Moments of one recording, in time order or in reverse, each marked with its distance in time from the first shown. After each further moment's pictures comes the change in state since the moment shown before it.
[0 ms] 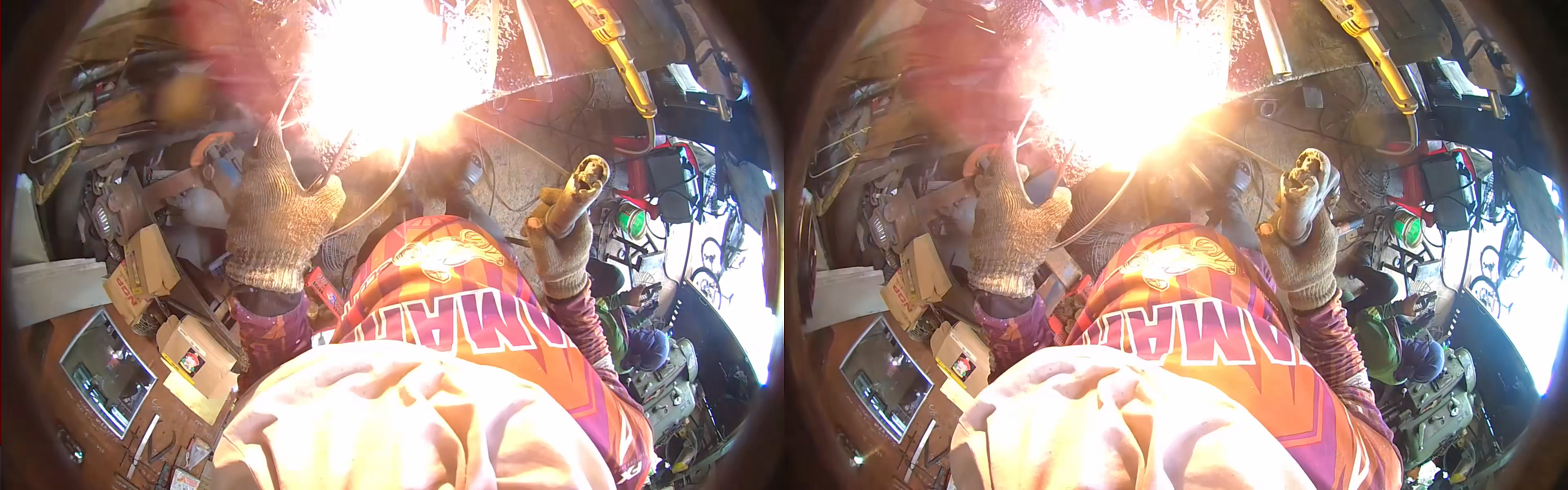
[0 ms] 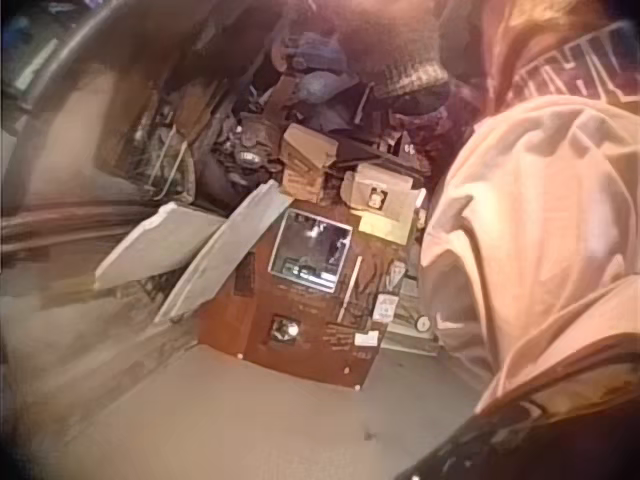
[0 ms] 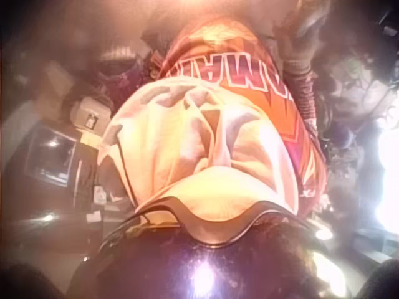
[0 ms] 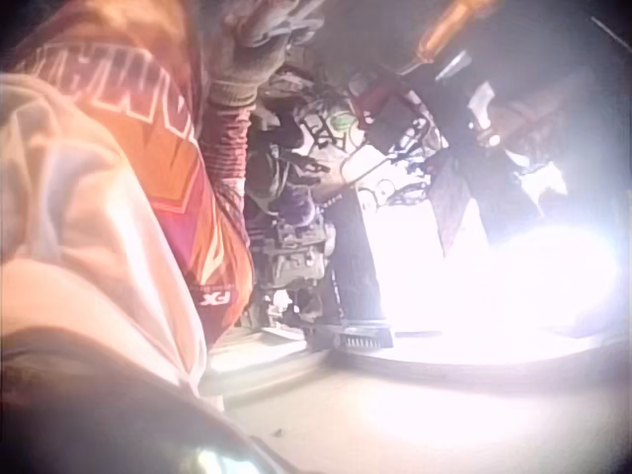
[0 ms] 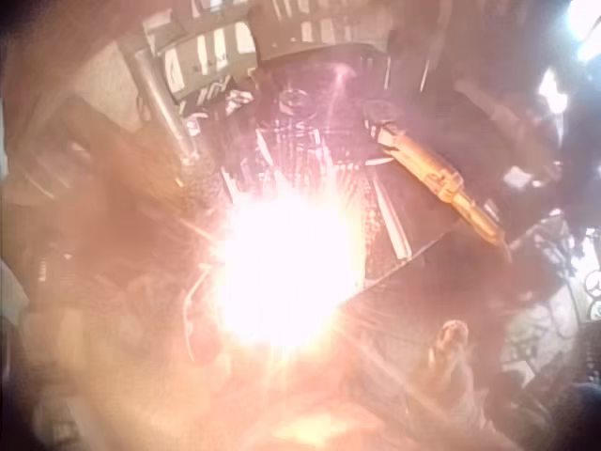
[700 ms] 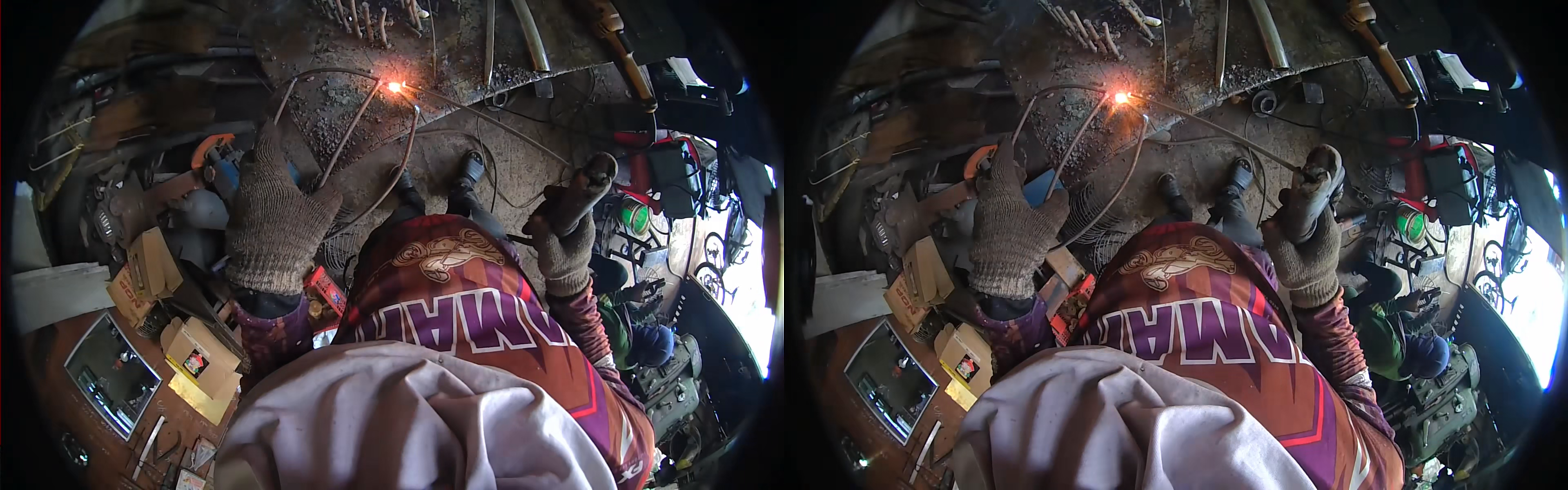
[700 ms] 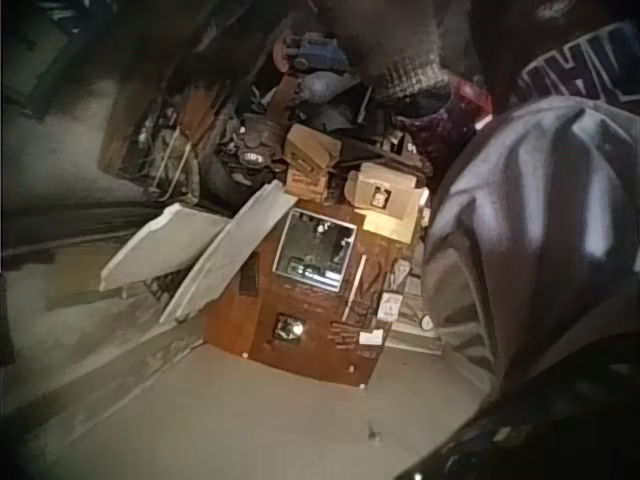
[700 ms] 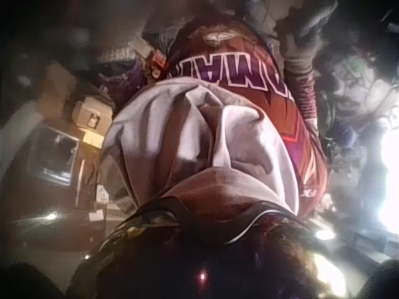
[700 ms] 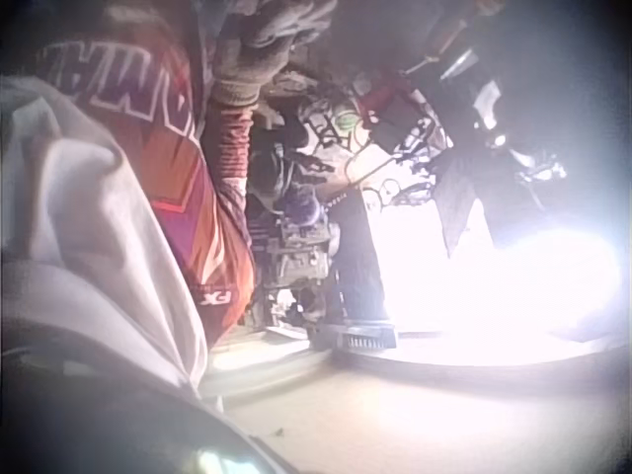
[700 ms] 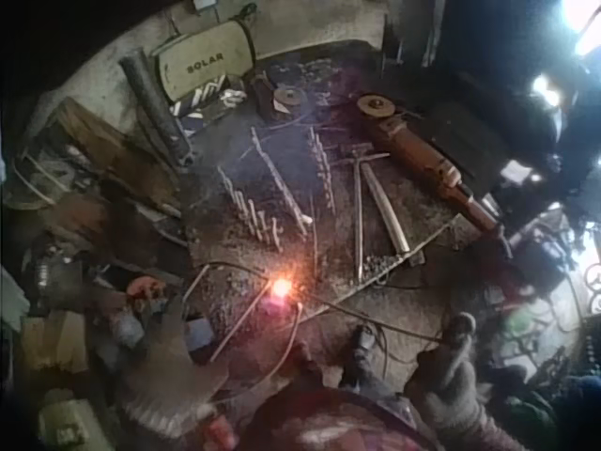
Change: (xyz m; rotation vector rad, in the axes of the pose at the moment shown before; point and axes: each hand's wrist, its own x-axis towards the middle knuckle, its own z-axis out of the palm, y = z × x) left_hand 0.006 -0.006 0.006 -0.070 -0.063 0.003; right_hand -0.005 -0.004 0.001 0.142 0.070 0.049
